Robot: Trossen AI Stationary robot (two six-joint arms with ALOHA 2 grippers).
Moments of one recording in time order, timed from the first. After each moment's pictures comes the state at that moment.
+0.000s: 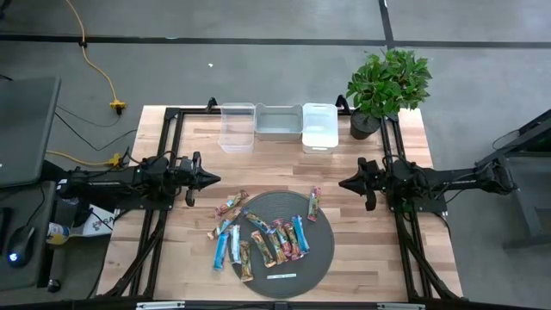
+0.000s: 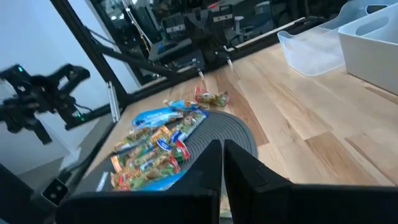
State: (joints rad) left arm 0.07 0.09 0.01 0.02 0.06 -0.19; right arm -0.02 0.31 0.01 0.19 -0.06 0.42
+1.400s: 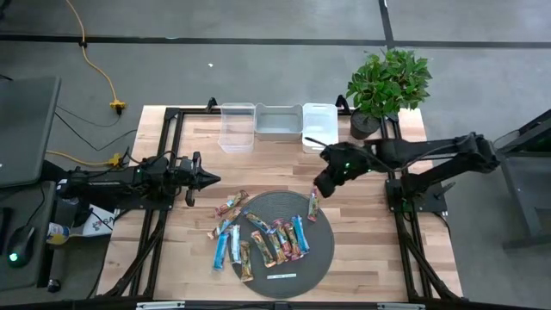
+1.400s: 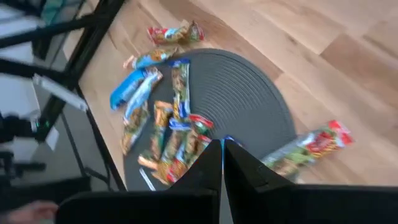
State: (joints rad) left arm 0.07 0.09 0.01 0.02 0.06 -0.19; right arm 0.03 1.27 1.09 -0.63 -0.06 0.98
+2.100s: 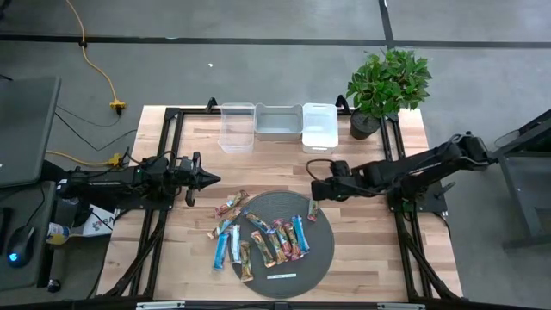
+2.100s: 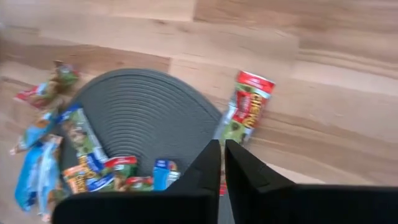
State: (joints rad) left arm 0.07 0.09 0.01 0.02 0.06 -0.19; right arm 0.19 1.35 0.90 -0.66 0.26 1.57
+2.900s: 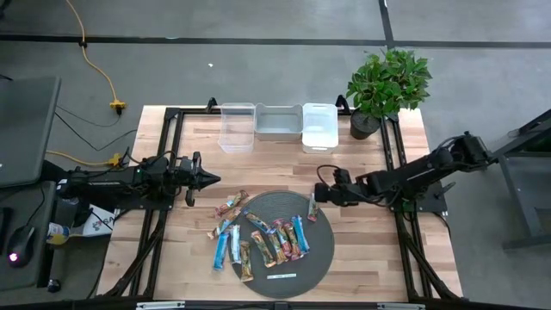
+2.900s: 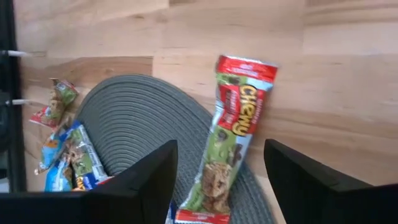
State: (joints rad) left arm 0.07 0.09 0.01 0.02 0.06 -0.19; right arm 0.21 1.35 0.57 -0.15 0.29 1.69
